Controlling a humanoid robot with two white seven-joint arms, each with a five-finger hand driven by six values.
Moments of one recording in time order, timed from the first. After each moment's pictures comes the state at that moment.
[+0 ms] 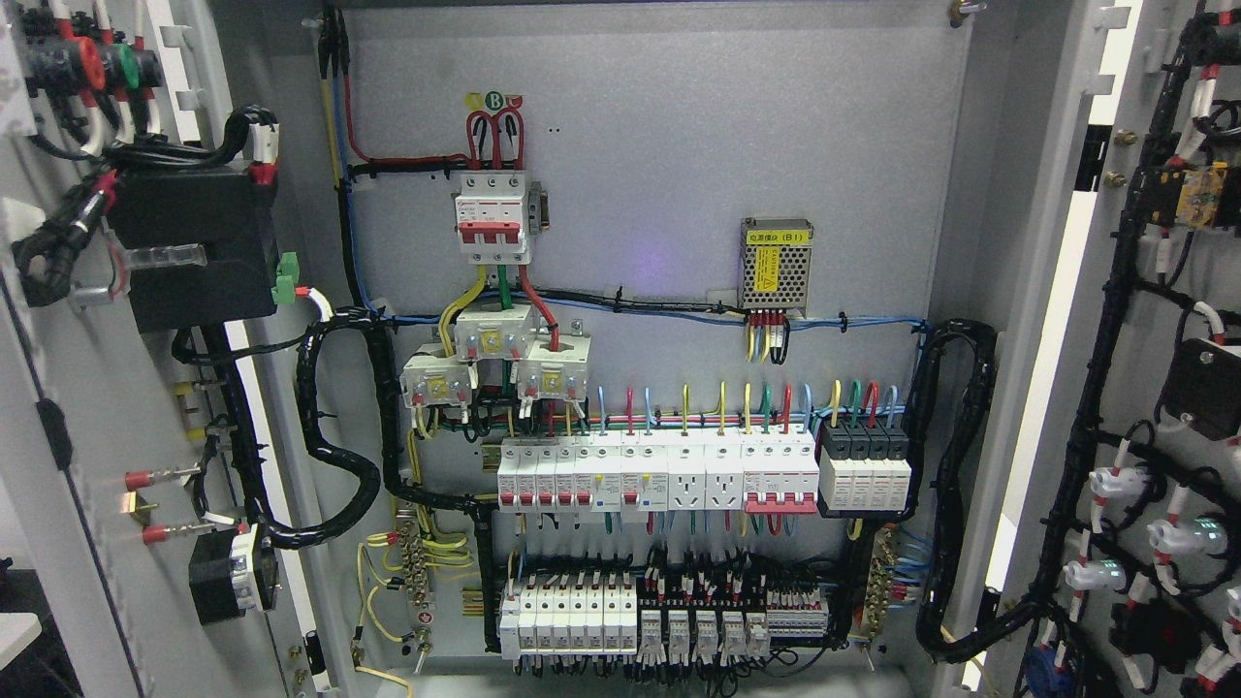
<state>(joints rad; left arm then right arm) 0.08 -0.04 0.00 -0.10 -0.07 0.07 -0.25 -0.49 -0.02 0.85 -1.69 -0.60 0.13 0.53</state>
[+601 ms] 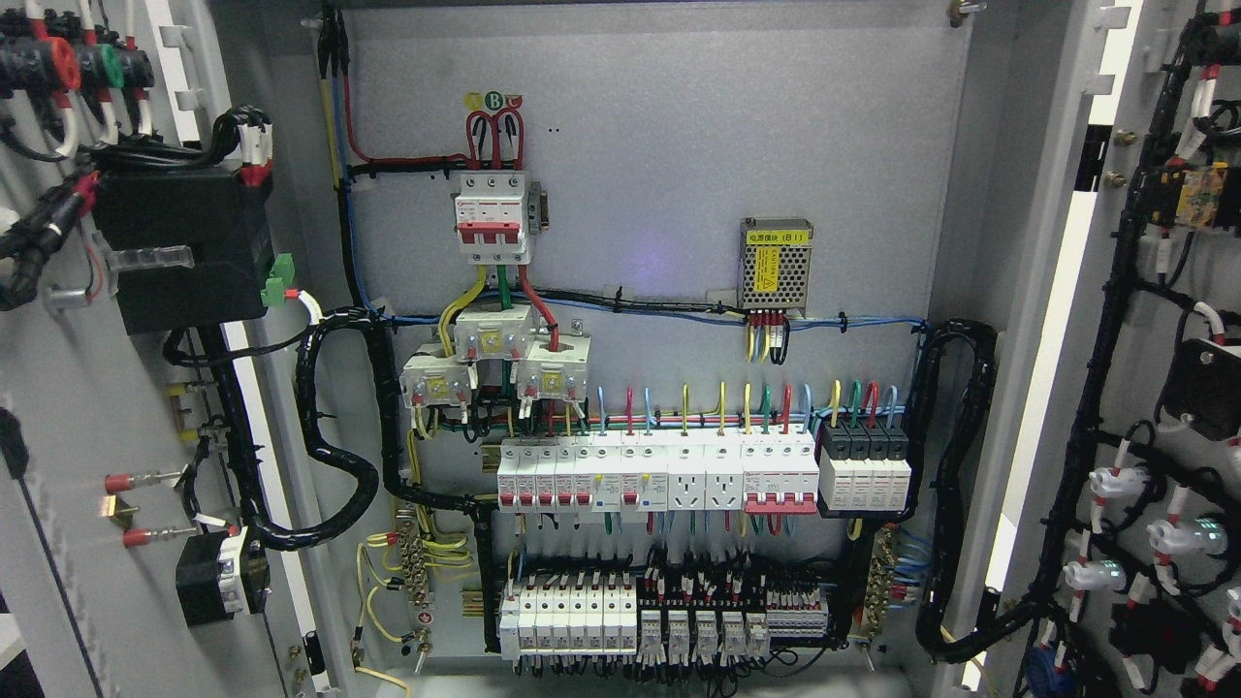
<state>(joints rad) 0.08 -0.04 0.00 -0.10 -0.07 0.07 -0.25 -0.50 -0.01 0.87 -1.68 -0.57 0.13 0.53</state>
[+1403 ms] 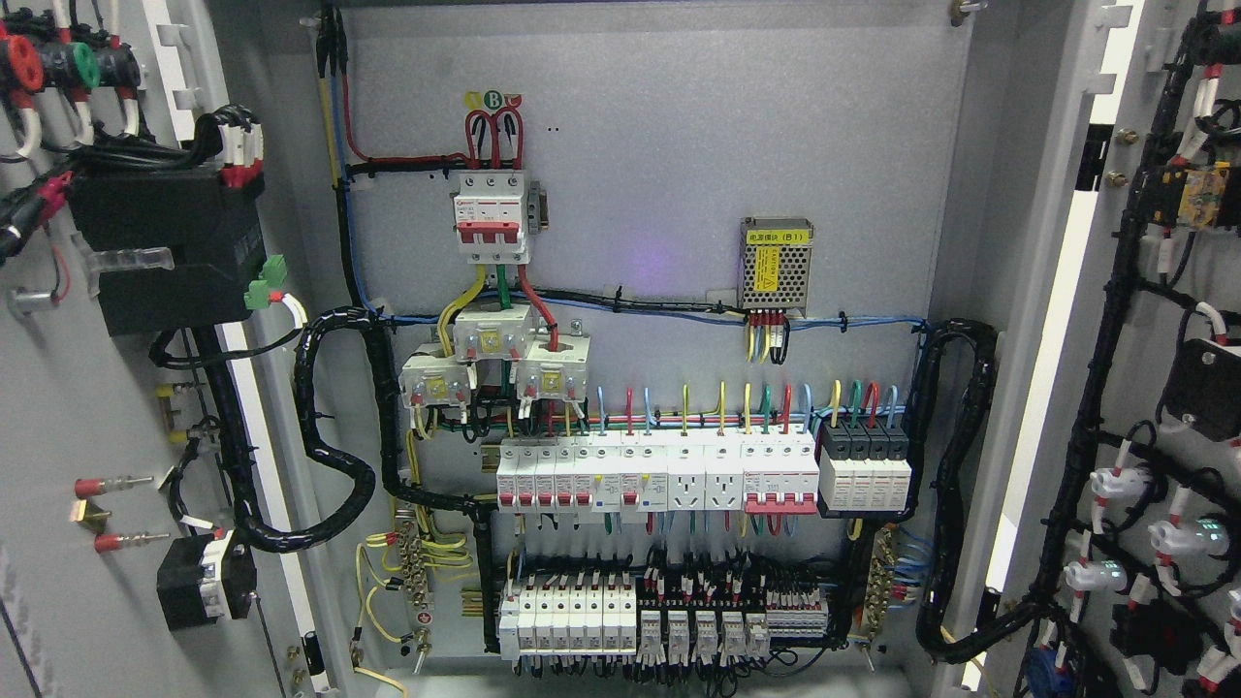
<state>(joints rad) 0.08 -0.04 0.02 -0.10 -0.07 0.07 -0.25 -0.51 0.03 0.88 -1.65 -0.55 0.12 0.54</state>
